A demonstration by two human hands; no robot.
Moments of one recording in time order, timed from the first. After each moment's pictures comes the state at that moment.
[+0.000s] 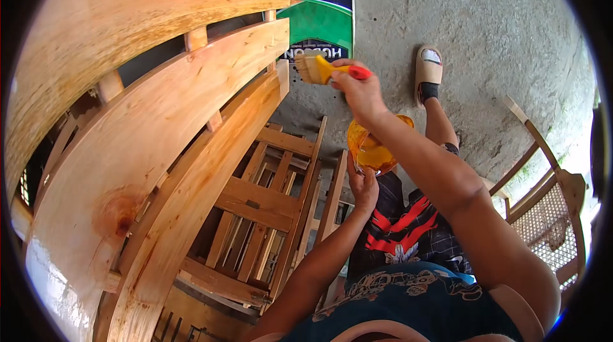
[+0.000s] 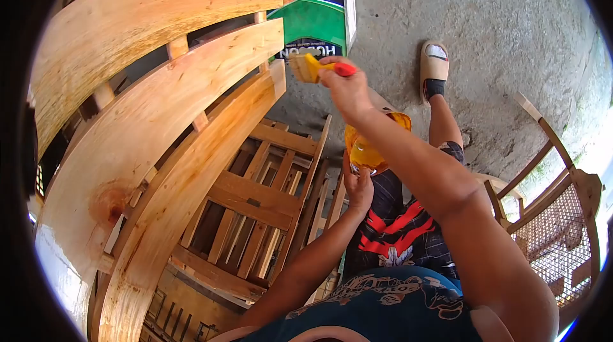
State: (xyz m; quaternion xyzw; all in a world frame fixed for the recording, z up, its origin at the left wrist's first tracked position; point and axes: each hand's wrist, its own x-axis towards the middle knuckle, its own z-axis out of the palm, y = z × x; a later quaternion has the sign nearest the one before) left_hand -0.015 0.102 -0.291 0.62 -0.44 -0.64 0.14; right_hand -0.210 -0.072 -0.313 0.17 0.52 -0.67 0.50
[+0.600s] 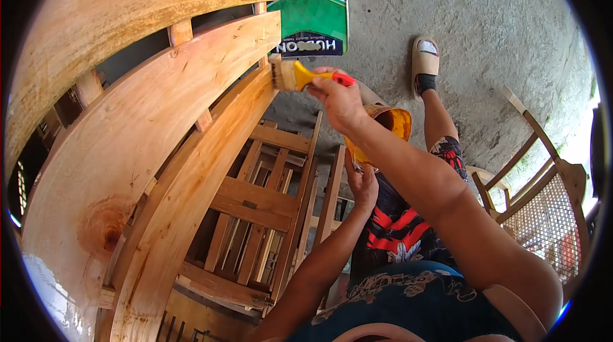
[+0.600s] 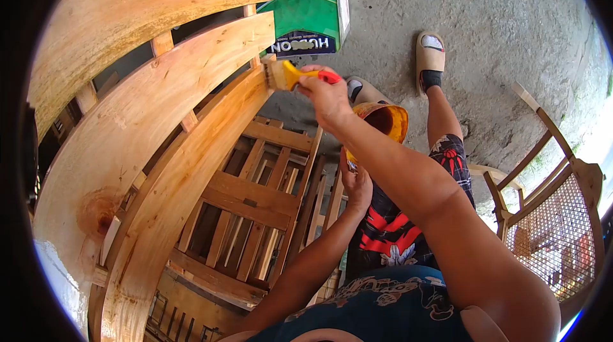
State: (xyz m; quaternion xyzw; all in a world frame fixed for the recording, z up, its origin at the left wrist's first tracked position) left_hand -0.024 0.094 -0.282 0.63 -0.39 -0.66 0.15; right_hand -0.166 -0.087 -0.323 0.32 0.40 -0.69 0.51
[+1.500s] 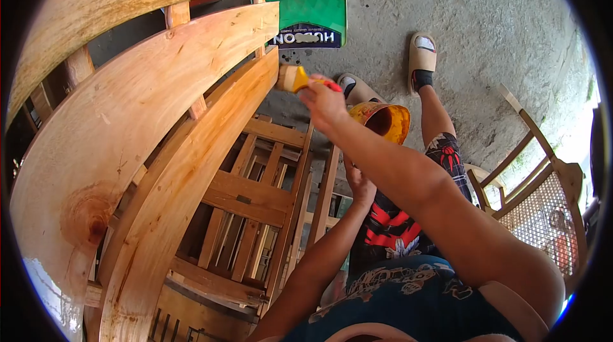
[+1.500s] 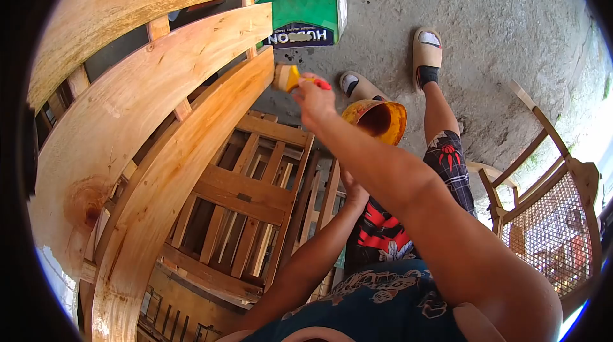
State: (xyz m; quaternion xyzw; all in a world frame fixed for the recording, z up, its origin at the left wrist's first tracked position) left_hand -0.011 0.112 -0.284 0.60 -0.38 -0.68 0.17; right_hand -0.105 -0.085 -0.336 0.44 0.41 -0.63 0.49
